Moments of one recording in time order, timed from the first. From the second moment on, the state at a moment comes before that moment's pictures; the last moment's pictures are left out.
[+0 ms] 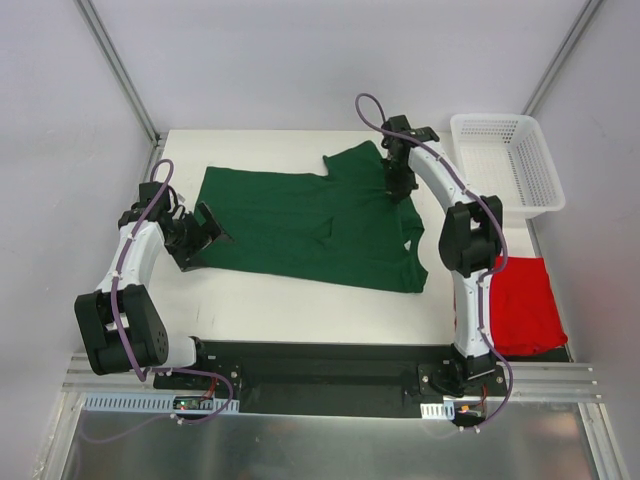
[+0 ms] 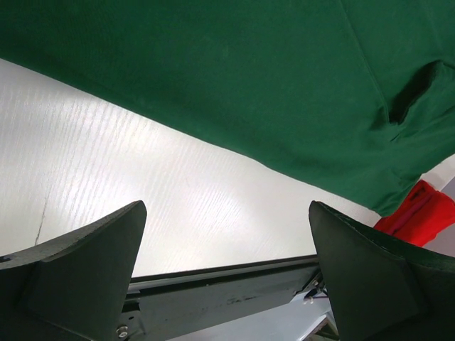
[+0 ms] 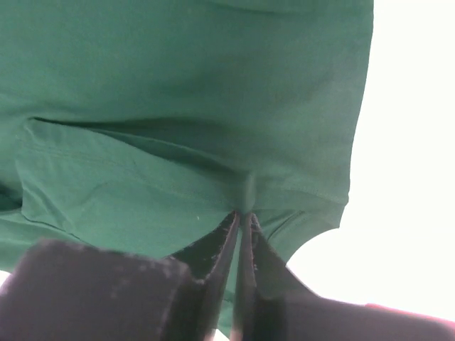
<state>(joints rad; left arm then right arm) 0.20 1.35 0.97 -0.81 0.44 -0.49 0.34 2.21 2.06 -1.12 0.14 0.20</state>
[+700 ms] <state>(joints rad) 0.15 1.66 1.34 -0.88 0.40 -0.46 0.53 1.79 1.68 -1.02 0.01 0.26</state>
